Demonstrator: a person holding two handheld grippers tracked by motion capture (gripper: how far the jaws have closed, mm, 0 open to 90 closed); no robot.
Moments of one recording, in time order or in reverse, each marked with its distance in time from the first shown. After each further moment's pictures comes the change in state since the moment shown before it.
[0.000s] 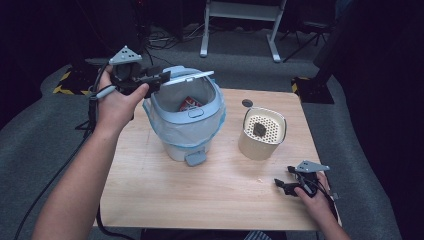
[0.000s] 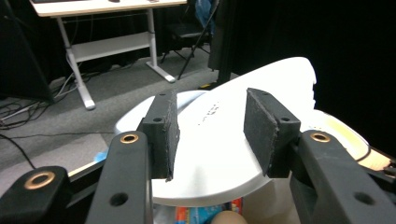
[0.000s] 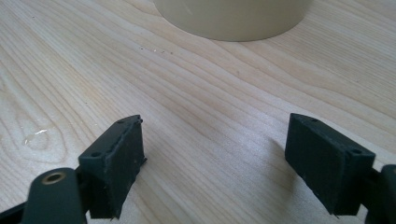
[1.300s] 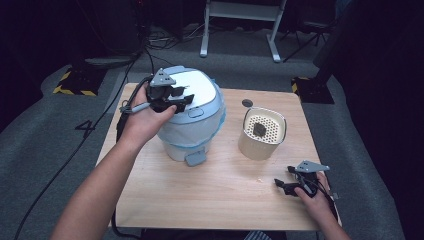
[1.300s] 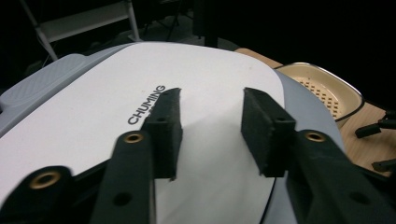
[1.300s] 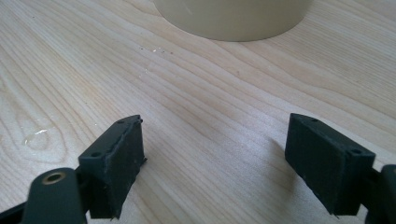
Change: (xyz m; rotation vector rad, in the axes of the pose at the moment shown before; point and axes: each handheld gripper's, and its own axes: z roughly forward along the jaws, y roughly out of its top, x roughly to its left) left arm -0.043 -0.029 0.044 0.137 -0.047 0.089; right arm 0.000 0.000 0.000 -0.001 0.000 -0.001
